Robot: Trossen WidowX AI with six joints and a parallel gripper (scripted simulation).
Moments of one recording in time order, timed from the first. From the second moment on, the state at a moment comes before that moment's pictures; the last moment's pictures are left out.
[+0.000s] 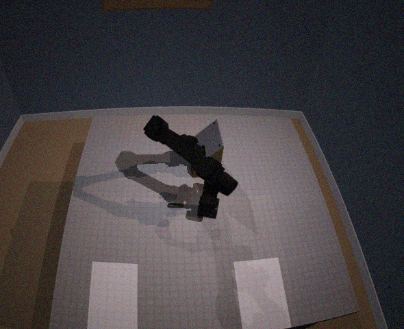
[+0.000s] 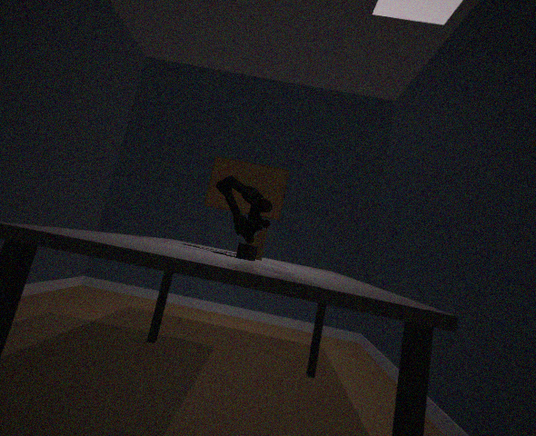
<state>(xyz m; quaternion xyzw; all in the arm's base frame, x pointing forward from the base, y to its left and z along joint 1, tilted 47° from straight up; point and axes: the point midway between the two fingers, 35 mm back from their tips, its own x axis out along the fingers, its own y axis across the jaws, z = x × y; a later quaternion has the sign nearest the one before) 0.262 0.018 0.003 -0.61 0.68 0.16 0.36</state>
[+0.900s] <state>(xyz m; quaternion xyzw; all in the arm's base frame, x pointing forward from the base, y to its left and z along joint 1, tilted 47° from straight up) 0.260 0.022 0.009 -0.62 0.69 0.16 0.35</state>
